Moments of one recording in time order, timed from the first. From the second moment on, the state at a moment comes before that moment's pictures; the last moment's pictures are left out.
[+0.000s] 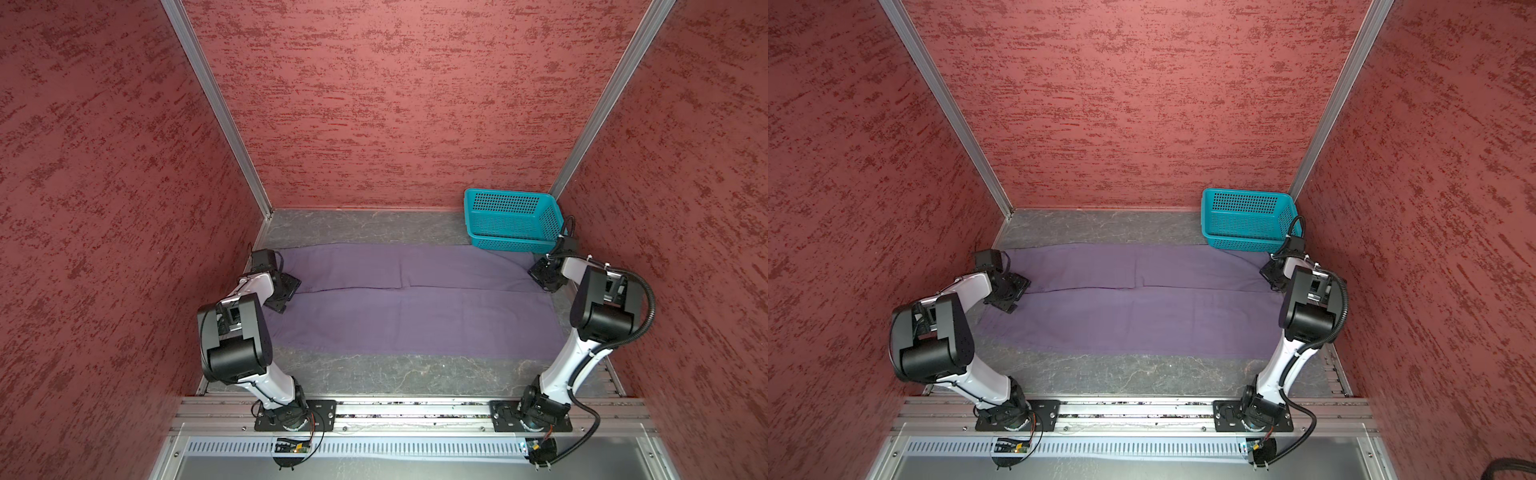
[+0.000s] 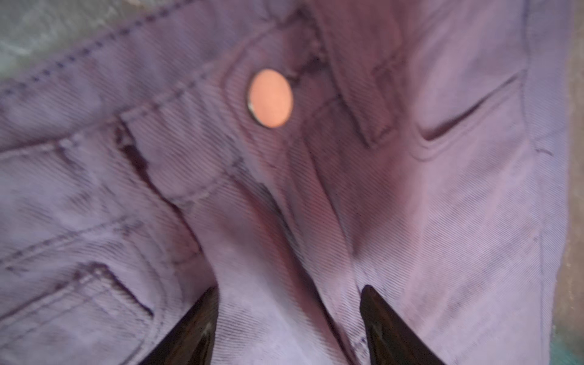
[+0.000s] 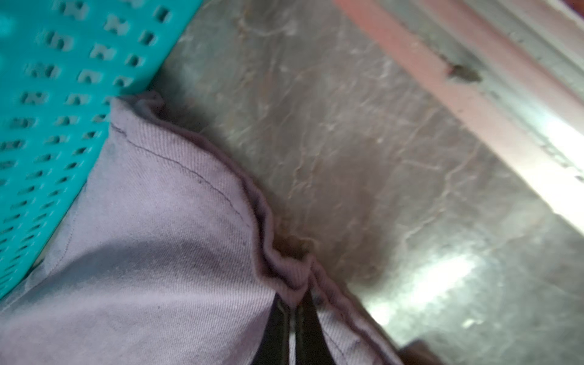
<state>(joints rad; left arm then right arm) 0.30 1.63 0.92 -0.49 0.09 -0.83 -0.41 1.93 1.22 -0.41 -0.11 0.52</state>
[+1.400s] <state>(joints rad) 0.55 1.14 0.56 -0.63 0.07 -0.79 -0.22 1.24 0.82 -0.65 0.14 0.61</state>
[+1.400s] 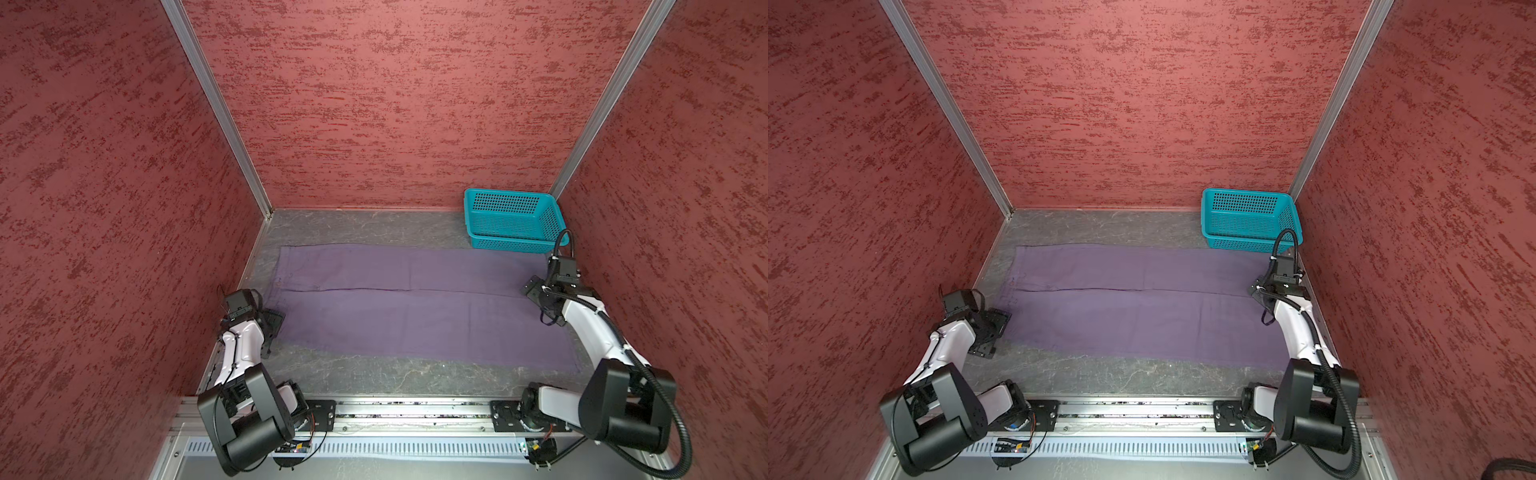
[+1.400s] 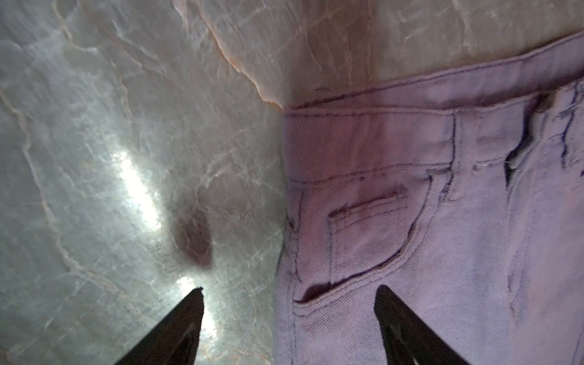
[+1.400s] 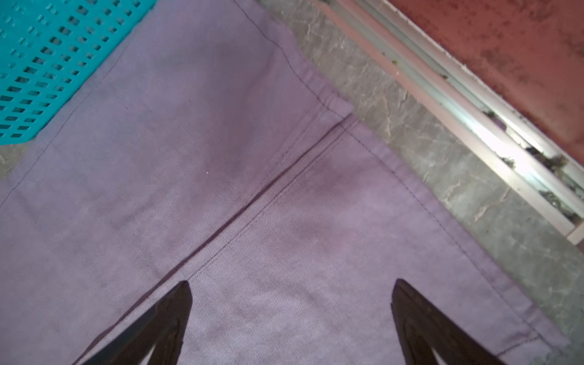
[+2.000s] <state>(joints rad) 0.59 1.31 0.57 -0.40 0.13 -0.79 -0.40 1.15 0.70 -0.80 0.10 0.83</state>
